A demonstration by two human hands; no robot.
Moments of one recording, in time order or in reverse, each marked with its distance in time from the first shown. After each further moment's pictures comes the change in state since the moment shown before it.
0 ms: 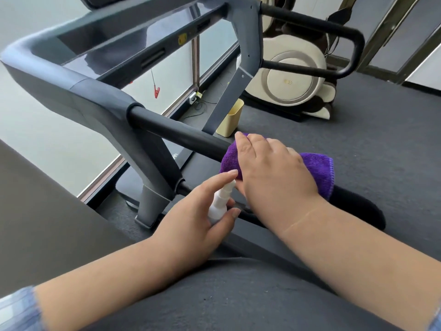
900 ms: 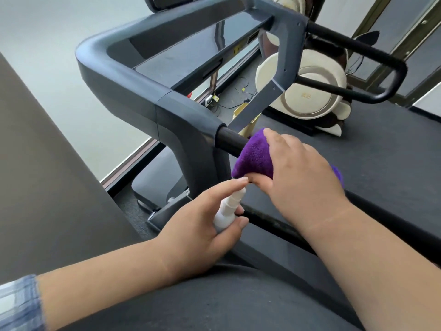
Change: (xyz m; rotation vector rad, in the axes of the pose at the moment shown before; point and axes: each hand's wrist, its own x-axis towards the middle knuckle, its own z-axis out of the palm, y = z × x) left_hand -0.004 -0.084 -0.115 -0.146 0.056 0.096; right_hand 0.082 -0.097 -0.028 0.154 -0.046 0.102
